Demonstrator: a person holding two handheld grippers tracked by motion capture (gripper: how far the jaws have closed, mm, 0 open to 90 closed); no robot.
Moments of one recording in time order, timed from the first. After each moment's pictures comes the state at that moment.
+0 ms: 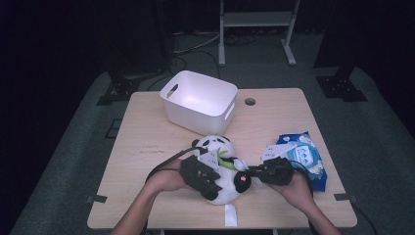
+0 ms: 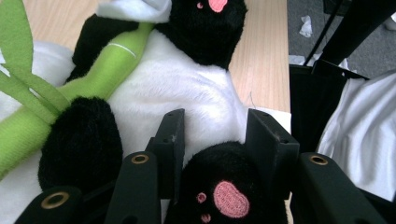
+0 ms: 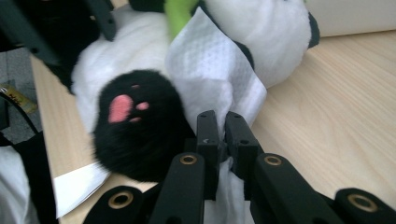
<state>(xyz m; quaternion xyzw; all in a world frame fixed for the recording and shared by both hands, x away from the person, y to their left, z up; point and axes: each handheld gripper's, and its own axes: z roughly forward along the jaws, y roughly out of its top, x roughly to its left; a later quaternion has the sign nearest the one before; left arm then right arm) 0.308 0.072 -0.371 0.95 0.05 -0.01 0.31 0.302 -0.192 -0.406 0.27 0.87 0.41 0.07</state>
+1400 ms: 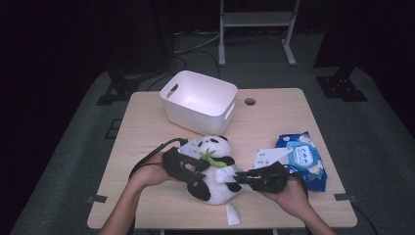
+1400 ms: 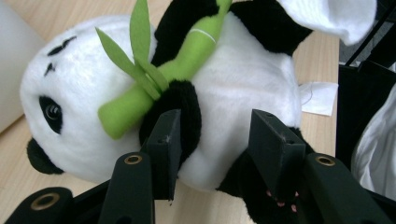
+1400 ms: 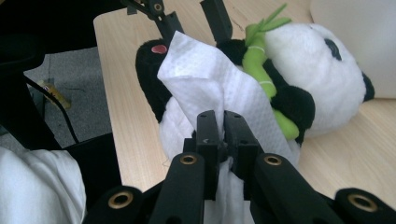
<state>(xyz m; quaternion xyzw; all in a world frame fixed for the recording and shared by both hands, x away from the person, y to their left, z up) 0.322 0.117 -0.361 0.94 0.10 0.04 0.31 0.271 -0.160 -0.368 0.20 0.87 0.44 0.06</state>
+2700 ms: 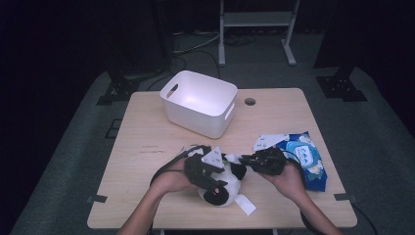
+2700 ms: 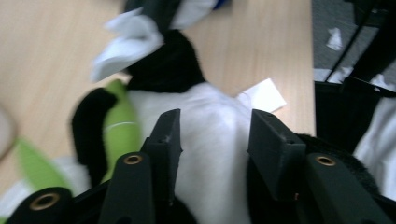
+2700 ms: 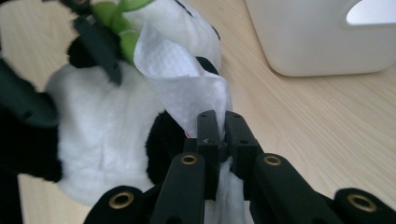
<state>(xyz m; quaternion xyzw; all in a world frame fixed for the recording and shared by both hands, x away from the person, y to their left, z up) 0.308 0.067 -0.362 0.94 0.07 0.05 0.33 0.320 -0.171 -0.384 0.26 0.86 0.41 0.12</state>
